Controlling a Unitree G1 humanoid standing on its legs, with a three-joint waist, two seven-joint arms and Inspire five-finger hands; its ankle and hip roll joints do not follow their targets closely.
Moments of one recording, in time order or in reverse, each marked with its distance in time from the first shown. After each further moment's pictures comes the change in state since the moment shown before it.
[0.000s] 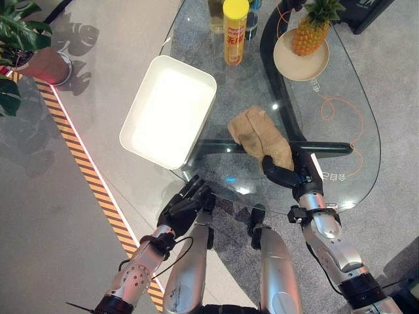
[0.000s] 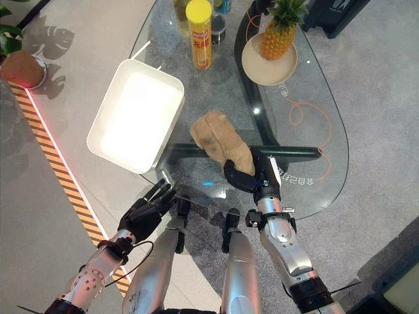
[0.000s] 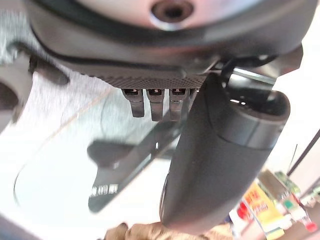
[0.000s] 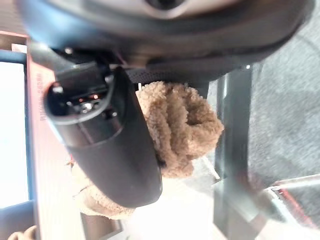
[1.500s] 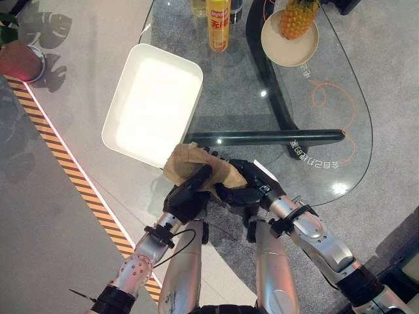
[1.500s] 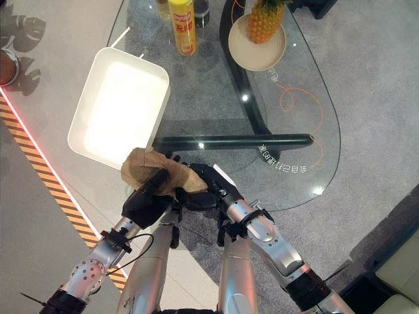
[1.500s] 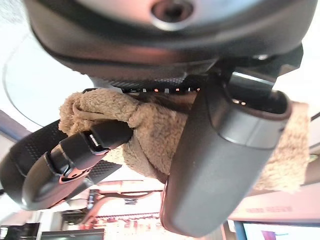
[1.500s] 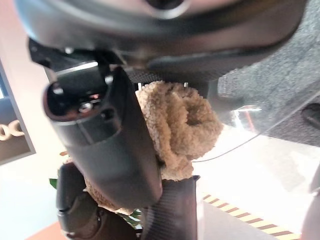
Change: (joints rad) left arm -0.057 0.038 -0.041 -0.046 -0.251 -0.006 -0.182; right arm -0.072 -0.092 0.239 -0.089 -0.092 0.108 0.310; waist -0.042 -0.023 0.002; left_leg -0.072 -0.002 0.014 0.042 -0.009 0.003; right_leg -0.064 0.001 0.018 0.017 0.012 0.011
